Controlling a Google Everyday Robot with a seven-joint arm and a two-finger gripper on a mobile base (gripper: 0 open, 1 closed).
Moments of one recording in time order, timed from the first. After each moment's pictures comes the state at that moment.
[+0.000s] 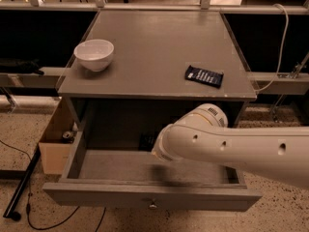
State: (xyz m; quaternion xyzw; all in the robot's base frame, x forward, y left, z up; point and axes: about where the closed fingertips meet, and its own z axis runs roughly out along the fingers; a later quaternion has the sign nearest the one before) arm 0.506 -0.010 0.660 -0.54 0.80 0.02 0.26
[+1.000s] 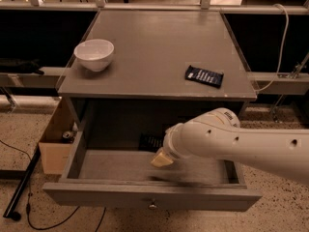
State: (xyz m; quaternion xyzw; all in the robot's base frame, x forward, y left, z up) arm 0.519 -0.024 0.654 -0.53 0.80 0.04 0.28
